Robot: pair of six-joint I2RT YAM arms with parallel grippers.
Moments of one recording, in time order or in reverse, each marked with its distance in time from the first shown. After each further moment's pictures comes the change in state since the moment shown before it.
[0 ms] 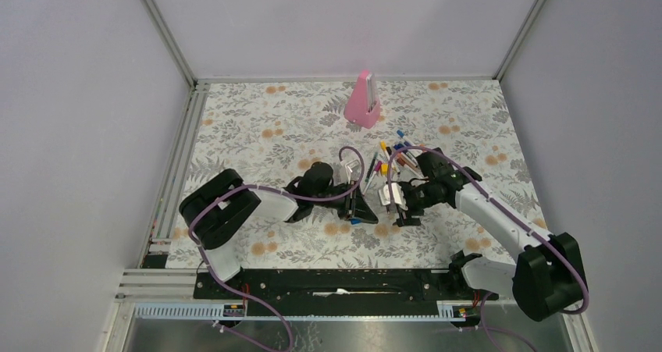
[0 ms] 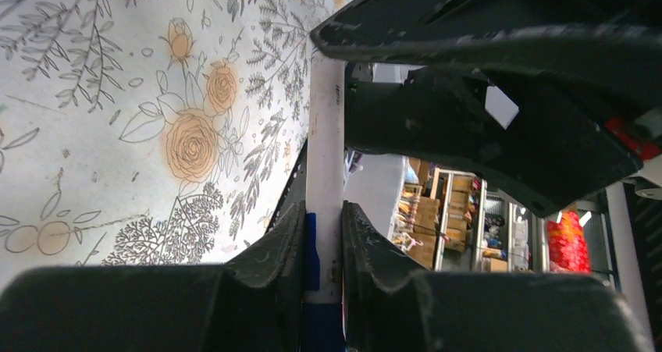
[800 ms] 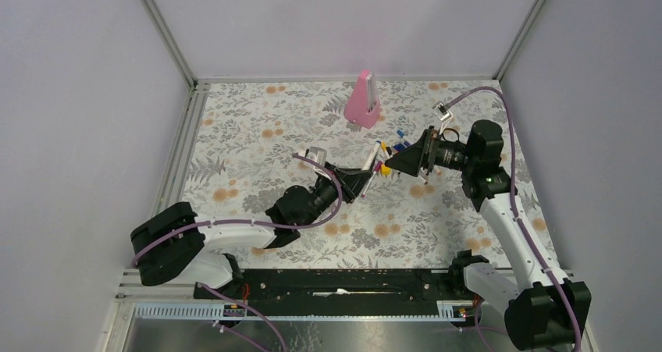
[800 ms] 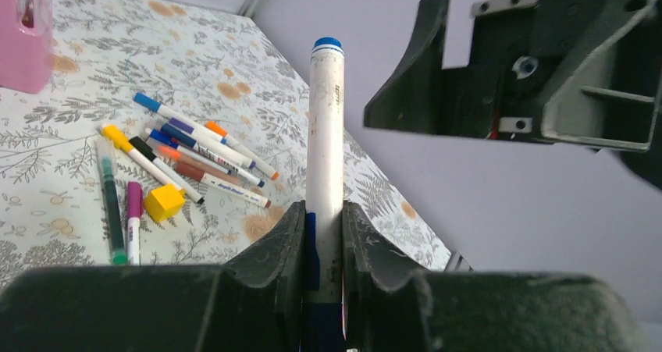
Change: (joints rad) left arm -0.218 -0.408 -0.170 0.307 -0.987 0.450; right arm -0.281 -0.203 0.089 0.650 -0.311 1.796
